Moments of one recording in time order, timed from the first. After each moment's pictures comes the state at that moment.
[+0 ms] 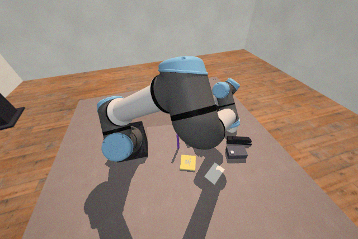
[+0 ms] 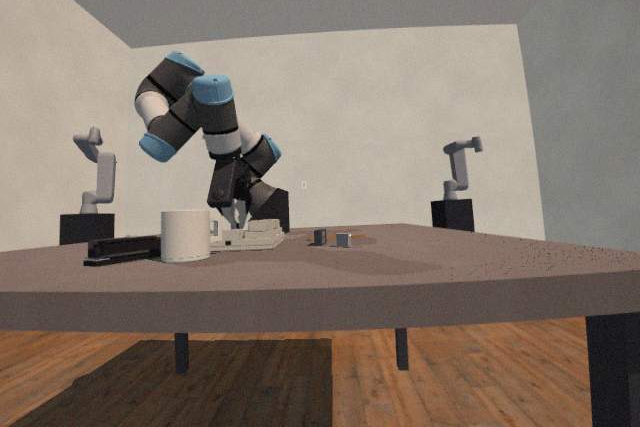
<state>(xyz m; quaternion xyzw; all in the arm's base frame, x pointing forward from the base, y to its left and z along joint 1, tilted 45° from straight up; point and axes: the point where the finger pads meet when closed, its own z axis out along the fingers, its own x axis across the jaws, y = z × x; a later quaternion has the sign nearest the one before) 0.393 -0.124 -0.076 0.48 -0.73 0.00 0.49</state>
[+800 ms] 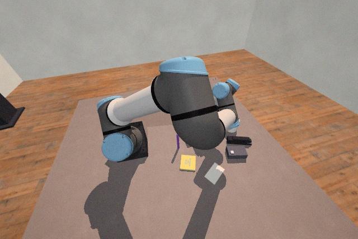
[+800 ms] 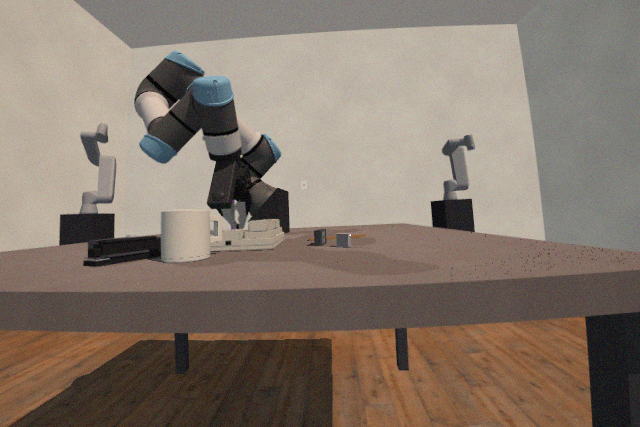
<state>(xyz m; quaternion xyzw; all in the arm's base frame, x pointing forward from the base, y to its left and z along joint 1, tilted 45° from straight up) 0.392 -0.126 -0.077 0.48 -0.73 0.00 0.49</state>
